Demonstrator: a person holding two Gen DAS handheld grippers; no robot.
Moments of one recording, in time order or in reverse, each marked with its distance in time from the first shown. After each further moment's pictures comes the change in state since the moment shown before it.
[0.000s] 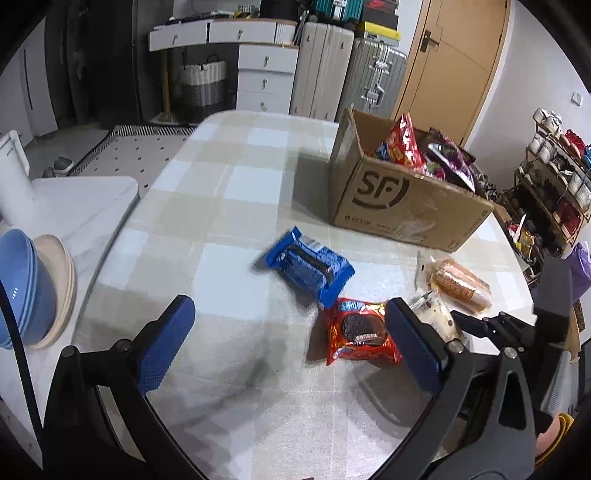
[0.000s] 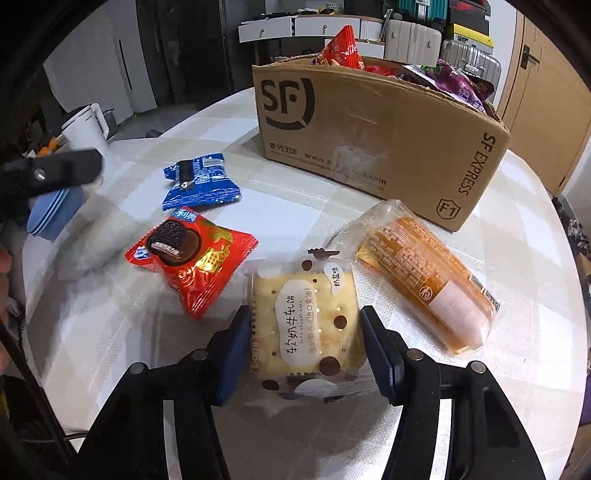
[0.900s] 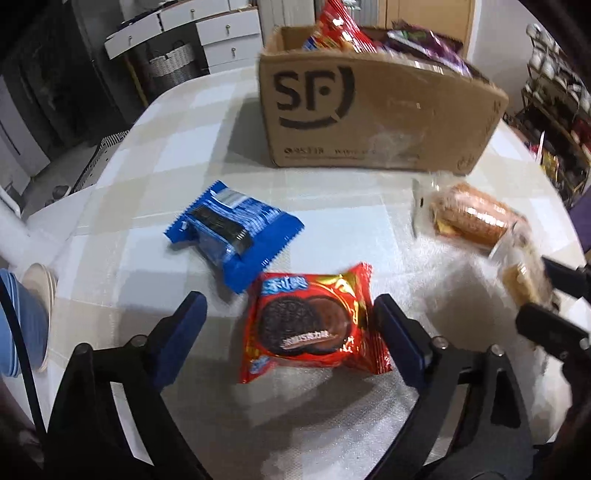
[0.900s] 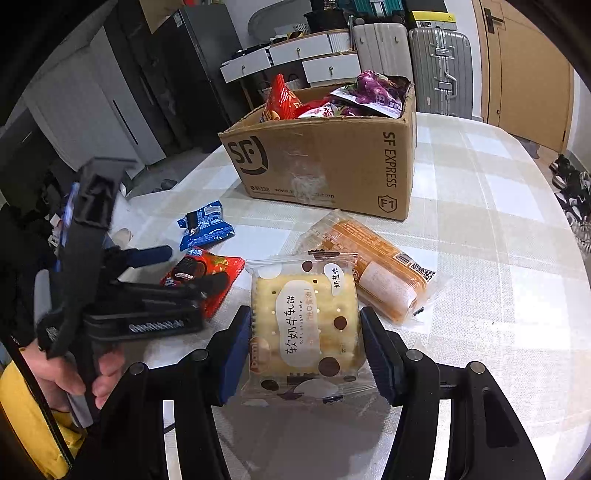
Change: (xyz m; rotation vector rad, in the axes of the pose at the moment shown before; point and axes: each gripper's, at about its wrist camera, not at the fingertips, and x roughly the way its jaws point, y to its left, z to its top) left arm 0.085 -0.081 -0.020 0.228 0.151 0.125; right arm -0.054 -0.061 -0.018 0.191 -0.094 0.150
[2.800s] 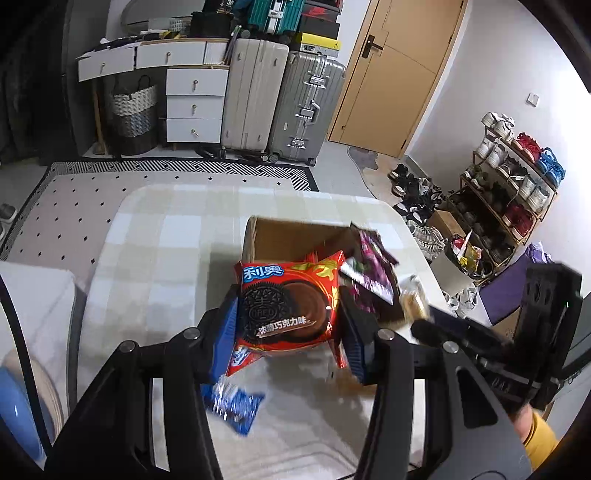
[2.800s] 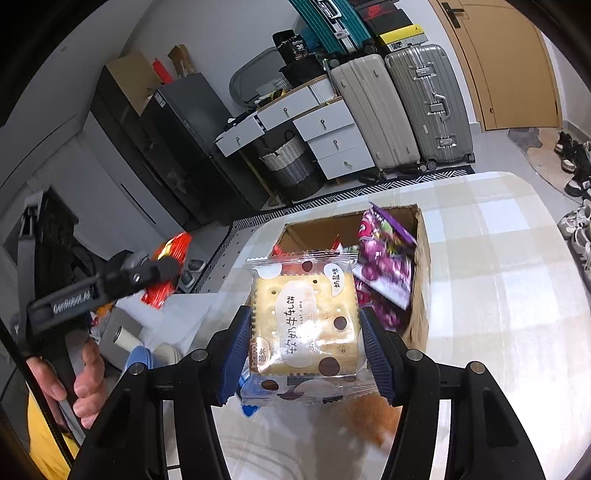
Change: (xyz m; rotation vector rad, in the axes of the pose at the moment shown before) left arm -0.128 0.072 0.186 -0.101 -0.192 -0.335; right arm -0.028 -0.030 0.153 0.213 -0.177 0.145
